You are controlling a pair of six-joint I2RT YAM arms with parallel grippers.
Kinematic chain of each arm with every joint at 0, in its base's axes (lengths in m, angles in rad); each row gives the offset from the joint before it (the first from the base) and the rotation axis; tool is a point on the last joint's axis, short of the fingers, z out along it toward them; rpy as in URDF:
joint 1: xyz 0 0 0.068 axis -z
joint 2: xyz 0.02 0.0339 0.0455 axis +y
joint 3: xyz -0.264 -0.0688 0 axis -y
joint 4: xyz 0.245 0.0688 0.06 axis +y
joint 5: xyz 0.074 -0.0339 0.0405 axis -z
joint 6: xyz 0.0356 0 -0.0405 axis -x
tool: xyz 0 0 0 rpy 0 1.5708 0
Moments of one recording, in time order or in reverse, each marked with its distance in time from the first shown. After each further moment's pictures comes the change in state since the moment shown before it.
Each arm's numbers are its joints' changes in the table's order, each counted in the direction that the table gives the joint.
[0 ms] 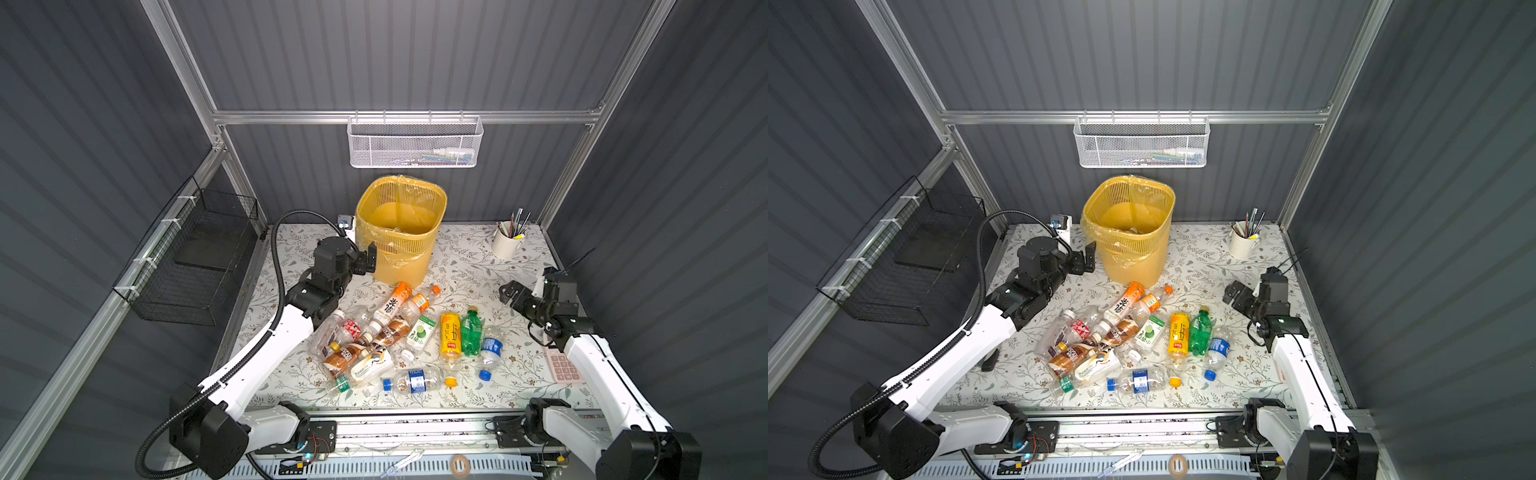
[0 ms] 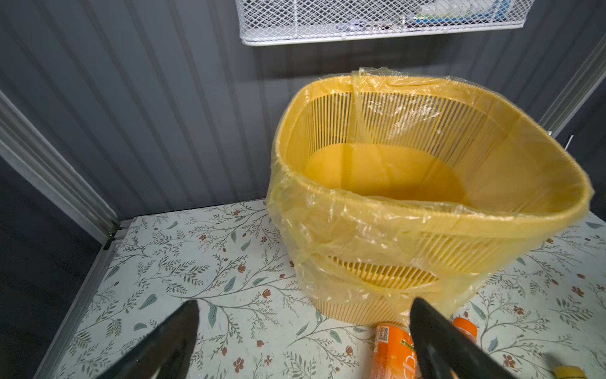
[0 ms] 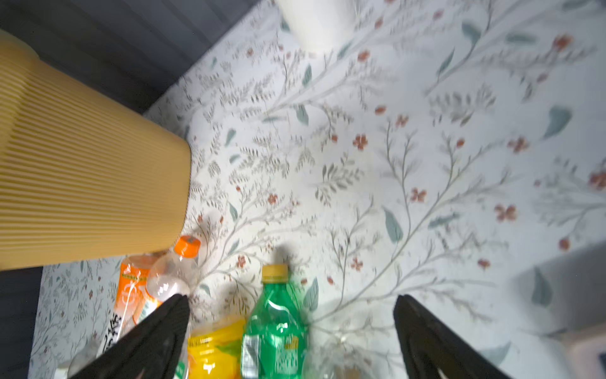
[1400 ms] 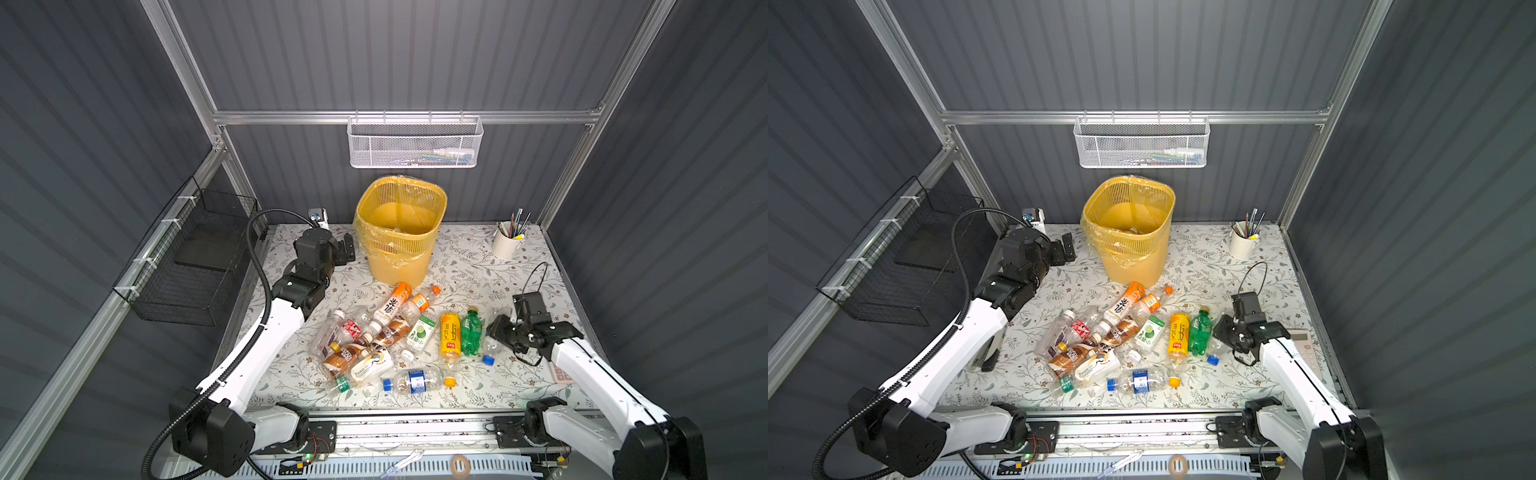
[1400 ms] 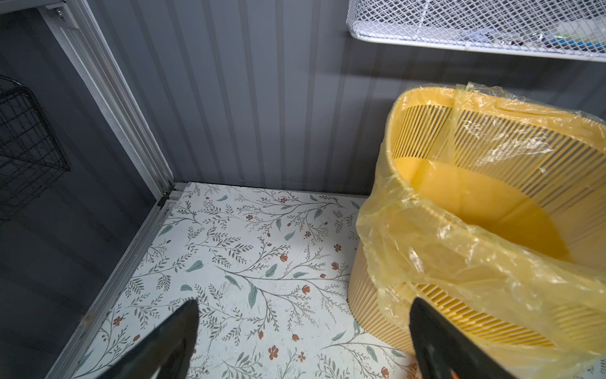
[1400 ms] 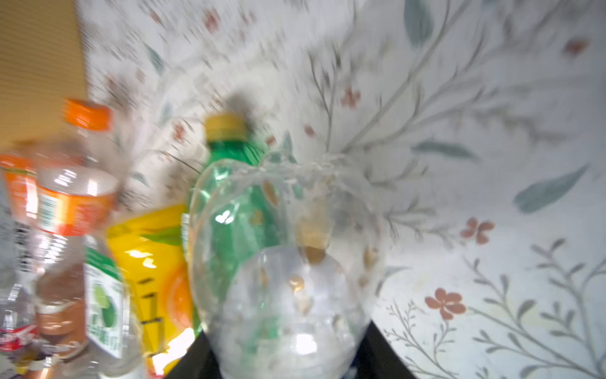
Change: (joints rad) left arm -0.158 0.031 0.061 0.085 -0.015 0.104; right arm -0.175 0.000 0.003 0.219 0.073 -0.098
